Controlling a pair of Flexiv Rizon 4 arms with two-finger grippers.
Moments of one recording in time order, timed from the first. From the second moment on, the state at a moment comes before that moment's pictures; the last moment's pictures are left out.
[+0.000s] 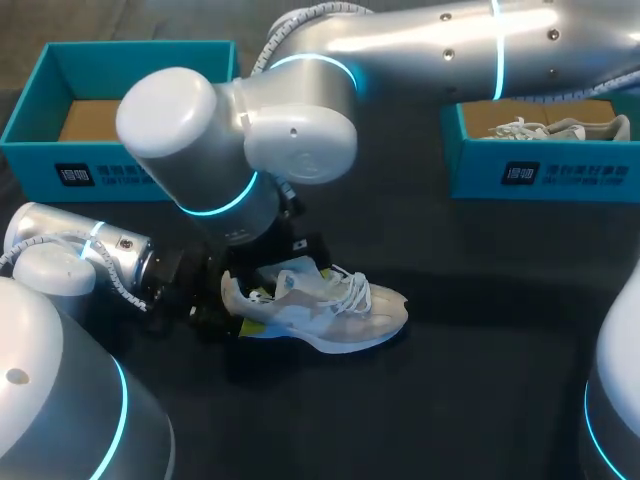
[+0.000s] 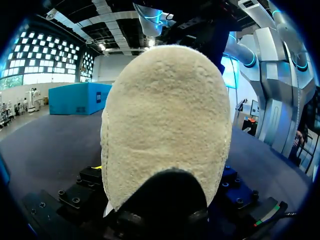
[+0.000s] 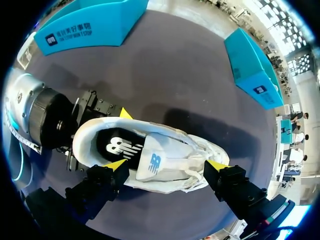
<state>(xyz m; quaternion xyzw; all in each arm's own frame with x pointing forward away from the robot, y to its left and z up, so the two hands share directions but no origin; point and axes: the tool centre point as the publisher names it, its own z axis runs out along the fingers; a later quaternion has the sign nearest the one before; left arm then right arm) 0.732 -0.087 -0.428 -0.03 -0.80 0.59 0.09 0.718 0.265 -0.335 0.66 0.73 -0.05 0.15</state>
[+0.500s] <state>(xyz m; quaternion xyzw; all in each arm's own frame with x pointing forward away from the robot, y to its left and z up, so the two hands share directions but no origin) 0.732 -0.087 -0.428 -0.03 -0.80 0.59 0.09 0.722 0.269 -0.345 0.67 0.73 -0.05 0.14</state>
